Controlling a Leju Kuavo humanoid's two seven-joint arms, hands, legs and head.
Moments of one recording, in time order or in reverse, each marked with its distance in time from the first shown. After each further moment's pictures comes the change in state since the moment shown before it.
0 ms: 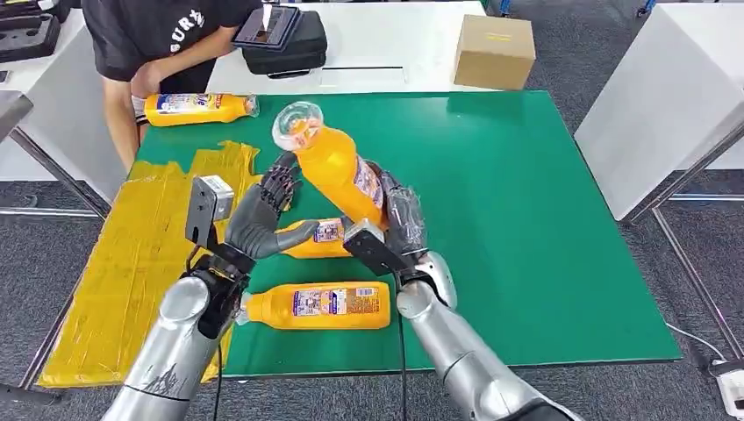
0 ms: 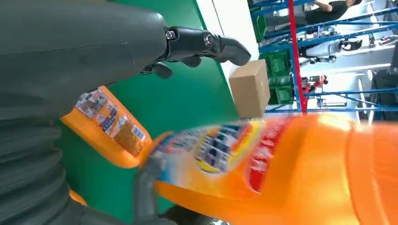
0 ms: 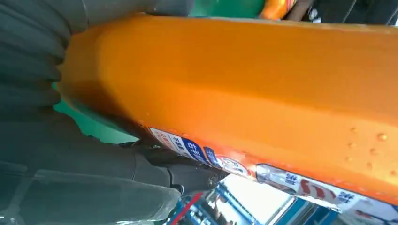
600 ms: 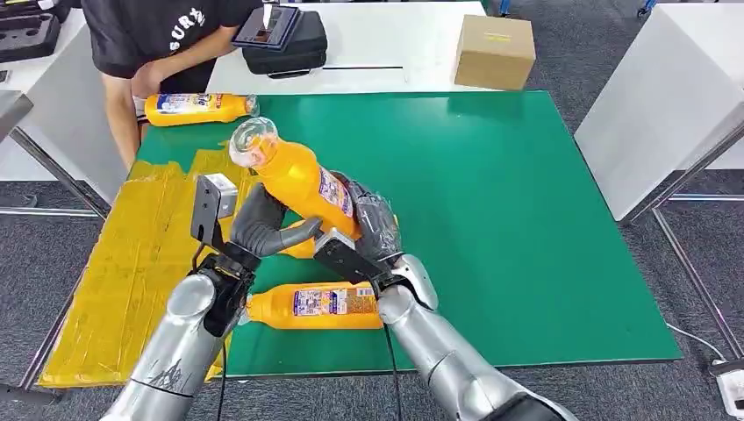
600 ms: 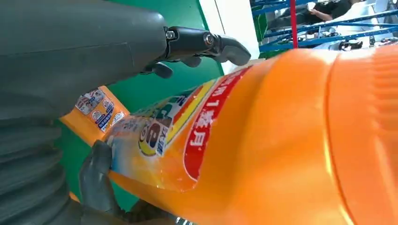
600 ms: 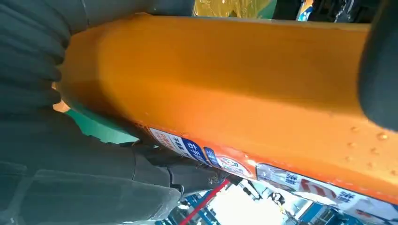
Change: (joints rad) left arm -0.018 -0.003 -0.018 0.049 0.027 0.024 -0.023; right arm -0.035 0.046 0.063 0.085 0.000 0.029 0.007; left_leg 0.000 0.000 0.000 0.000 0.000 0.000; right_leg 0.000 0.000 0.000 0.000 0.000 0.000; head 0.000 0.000
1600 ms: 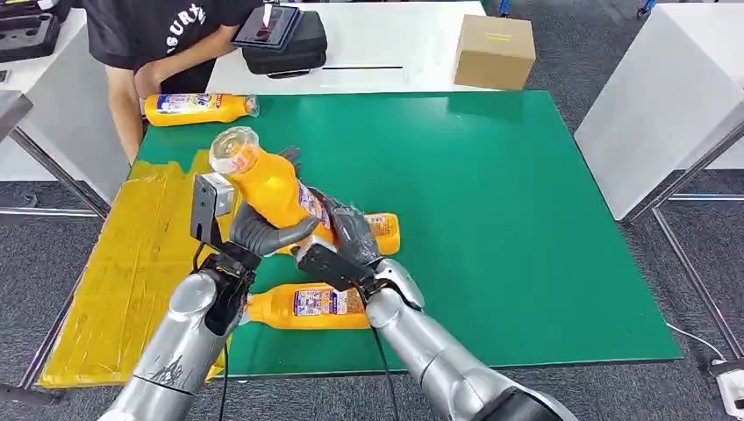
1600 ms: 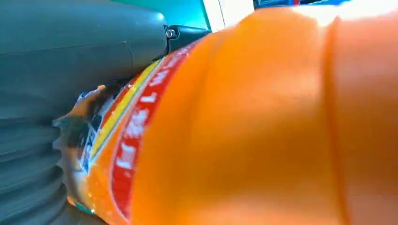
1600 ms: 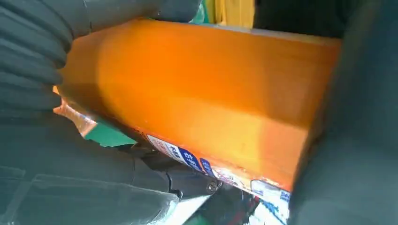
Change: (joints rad) left arm -0.012 -0.001 0.001 0.041 0.027 0.015 -0.024; right arm -0.027 0.019 0.113 0.058 -0.119 0.203 -0.002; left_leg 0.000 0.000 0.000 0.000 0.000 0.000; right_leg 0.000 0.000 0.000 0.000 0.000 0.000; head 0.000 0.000
